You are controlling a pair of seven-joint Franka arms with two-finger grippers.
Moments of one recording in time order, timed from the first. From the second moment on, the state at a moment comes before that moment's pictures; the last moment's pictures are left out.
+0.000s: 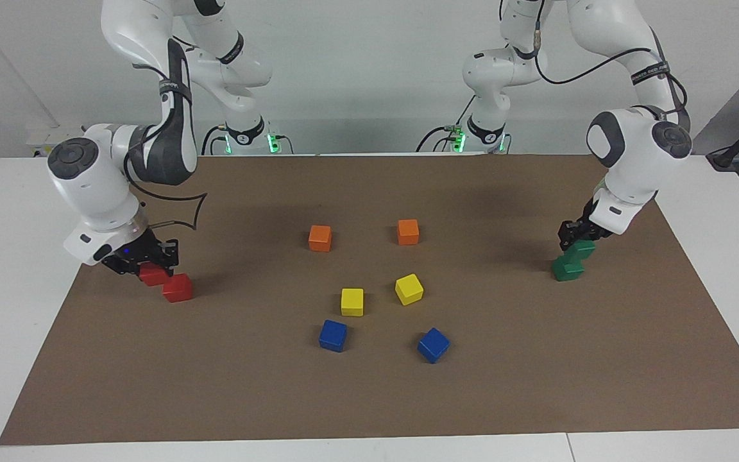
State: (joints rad) left arm 0.11 0.16 -0.04 -2.00 -0.02 2.15 0.02; right arm -0.12 0.22 0.00 -1.93 -0.07 2.20 -0.31
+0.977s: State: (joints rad) left arm 0.11 0.19 -0.05 -2.00 0.01 2.16 0.02; right arm -0.12 0.21 0.00 -2.01 -0.06 2.30 -0.30
